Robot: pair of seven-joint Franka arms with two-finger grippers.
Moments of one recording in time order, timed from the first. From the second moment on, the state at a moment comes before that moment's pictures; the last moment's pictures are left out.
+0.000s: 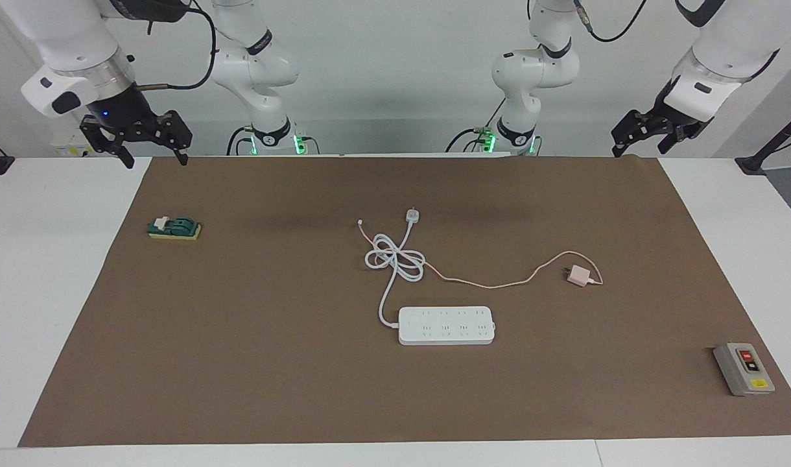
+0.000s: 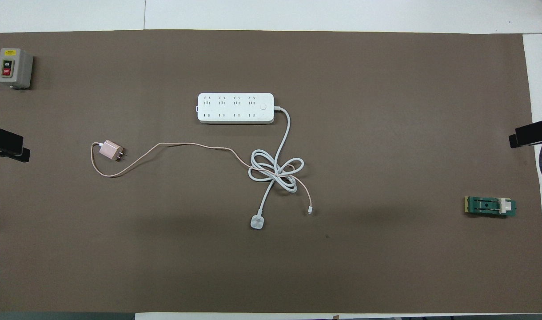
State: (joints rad) left arm 0.00 0.00 -0.03 -1.46 0.00 1.33 -0.04; right arm 0.01 -0.02 -0.08 -1.53 -0.02 1.51 -0.13
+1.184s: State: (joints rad) left arm -0.02 0.00 -0.03 -1.59 0.00 1.49 -0.02; right arm 0.01 -0.02 -0.08 -1.54 -0.02 1.52 -0.13
